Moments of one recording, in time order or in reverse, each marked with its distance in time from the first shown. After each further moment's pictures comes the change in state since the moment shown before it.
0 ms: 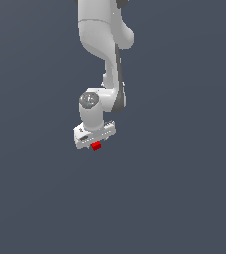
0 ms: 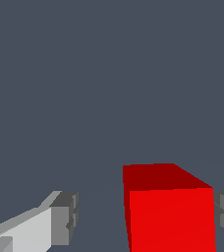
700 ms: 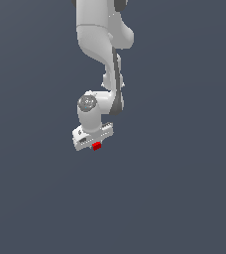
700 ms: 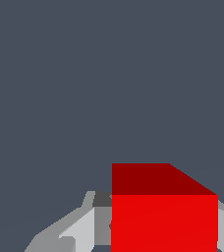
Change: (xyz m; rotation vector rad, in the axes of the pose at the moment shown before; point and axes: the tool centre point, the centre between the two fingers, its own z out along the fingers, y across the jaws) arm -0.004 0.009 0.013 -0.002 0.000 -0.043
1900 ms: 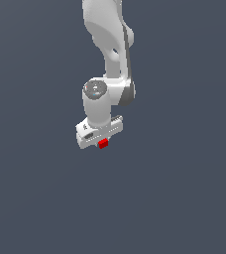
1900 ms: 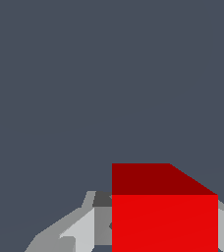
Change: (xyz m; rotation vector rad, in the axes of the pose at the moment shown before) arm 0.051 -0.018 -0.081 0.000 -0.001 0.000
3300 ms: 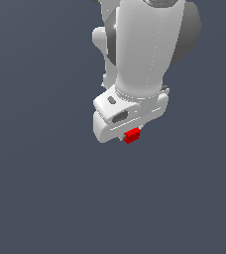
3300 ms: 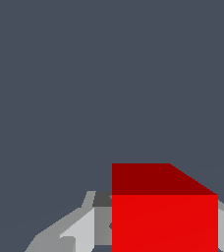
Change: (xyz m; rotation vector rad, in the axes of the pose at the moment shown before) arm 0.132 -0.039 -0.200 0.000 0.001 0.000
